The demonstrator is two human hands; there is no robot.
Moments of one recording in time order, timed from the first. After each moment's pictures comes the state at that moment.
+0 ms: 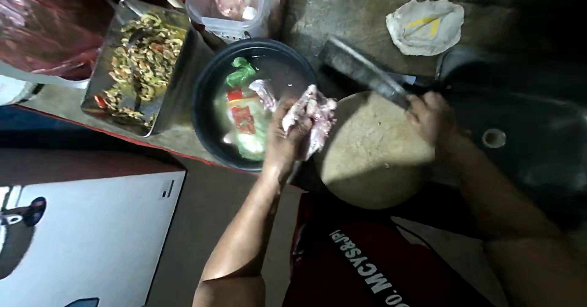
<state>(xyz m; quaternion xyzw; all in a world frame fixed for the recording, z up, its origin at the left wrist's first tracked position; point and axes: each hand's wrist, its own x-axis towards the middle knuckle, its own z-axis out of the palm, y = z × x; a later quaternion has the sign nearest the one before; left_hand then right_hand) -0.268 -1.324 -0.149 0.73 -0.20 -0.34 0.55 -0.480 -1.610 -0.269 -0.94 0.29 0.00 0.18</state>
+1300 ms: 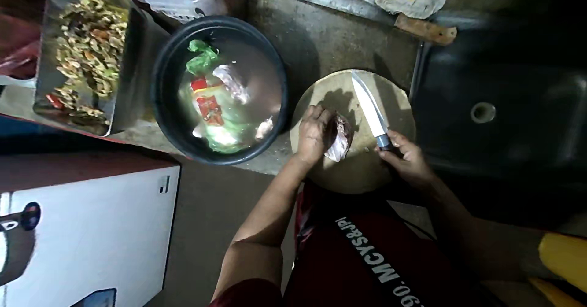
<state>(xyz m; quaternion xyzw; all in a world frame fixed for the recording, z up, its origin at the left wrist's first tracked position) -0.324 -1.393 -0.273 0.78 -0.54 -0.11 0.28 -0.562 -1.501 -0.254 -0.66 0.34 -0.08 0.67</state>
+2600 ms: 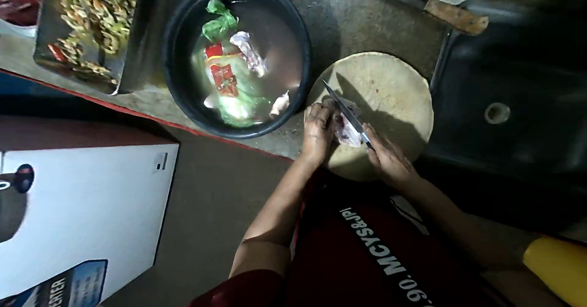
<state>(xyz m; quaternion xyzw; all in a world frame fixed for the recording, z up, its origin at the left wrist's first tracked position) -0.339 -1.345 -0.279 0.82 -0.41 -0.12 0.39 -0.529 -1.447 -0.246 -0.89 0.25 0.07 0.38</state>
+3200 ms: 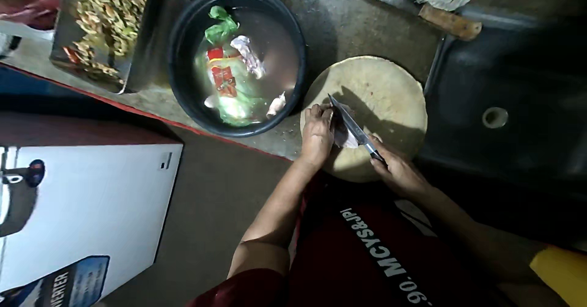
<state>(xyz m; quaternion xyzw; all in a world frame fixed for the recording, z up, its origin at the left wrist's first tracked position) -0.354 -1.357 -0.258 0.87 -0.41 -0.16 0.22 -0.561 -1.464 -0.238 -0.85 0.25 0.10 0.46</state>
